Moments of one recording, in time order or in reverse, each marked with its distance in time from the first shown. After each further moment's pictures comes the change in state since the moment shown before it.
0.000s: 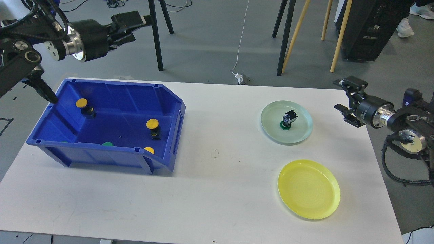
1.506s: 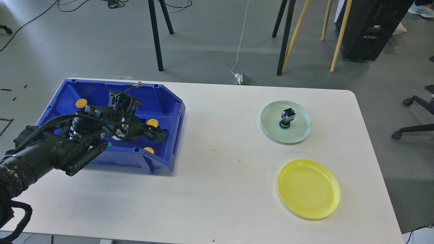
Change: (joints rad) left arm 0.205 -0.356 0.114 0.311 0.838 0.071 -0.077; right arm -0.004 -0.298 0.064 0.004 -0.002 0.008 0.002
